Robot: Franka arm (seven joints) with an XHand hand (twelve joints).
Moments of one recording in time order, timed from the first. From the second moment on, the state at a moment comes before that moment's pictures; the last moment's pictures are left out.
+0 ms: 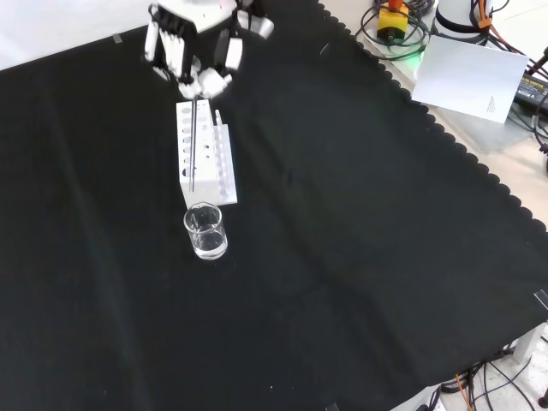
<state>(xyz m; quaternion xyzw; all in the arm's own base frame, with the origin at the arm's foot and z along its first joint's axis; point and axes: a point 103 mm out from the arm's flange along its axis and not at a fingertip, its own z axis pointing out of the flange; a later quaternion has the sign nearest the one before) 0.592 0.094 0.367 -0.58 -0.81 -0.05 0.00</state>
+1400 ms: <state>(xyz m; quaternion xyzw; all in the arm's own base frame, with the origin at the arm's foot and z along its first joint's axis) 0.582 0.039 0.413 -0.62 -0.79 -0.05 -0.02</state>
